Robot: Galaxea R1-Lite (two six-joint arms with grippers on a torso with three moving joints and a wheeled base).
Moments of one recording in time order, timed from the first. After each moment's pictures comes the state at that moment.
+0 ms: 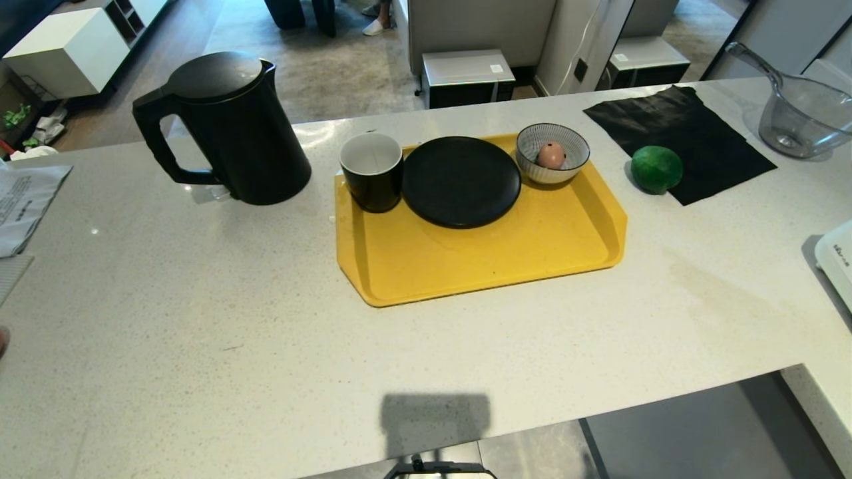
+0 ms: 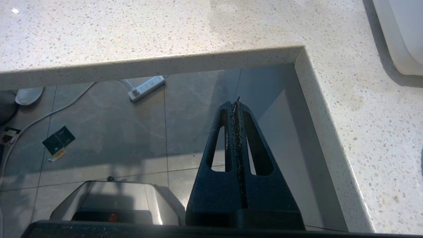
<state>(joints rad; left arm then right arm) 0.00 0.00 0.00 -0.05 0.01 -0.02 0.00 0.00 0.00 0.00 -0.01 0.01</state>
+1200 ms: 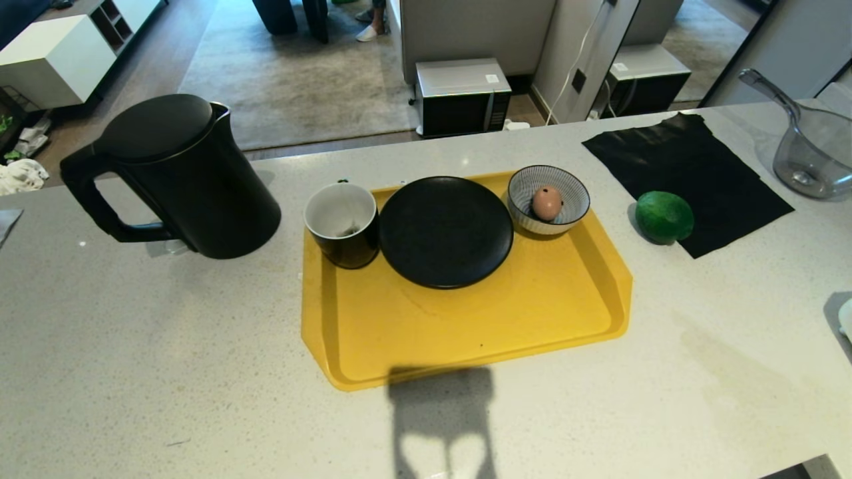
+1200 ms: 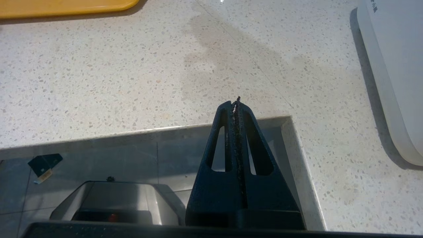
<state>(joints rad) 0.00 0.00 0.00 -0.05 0.01 -0.02 0.00 0.00 0.00 0.00 -0.01 0.01</state>
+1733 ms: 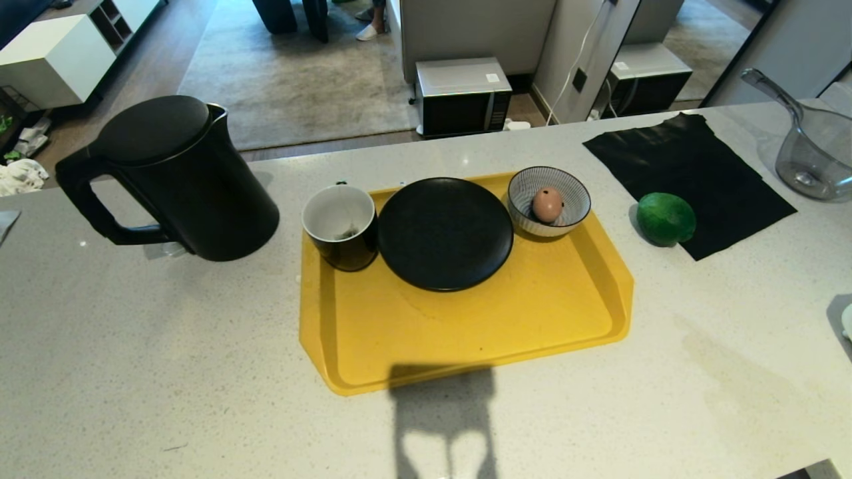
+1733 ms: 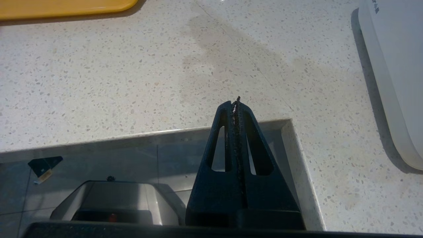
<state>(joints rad) 0.00 0.00 0.00 -0.05 0.01 -0.02 0.00 0.00 0.00 0.00 -0.01 0.01</state>
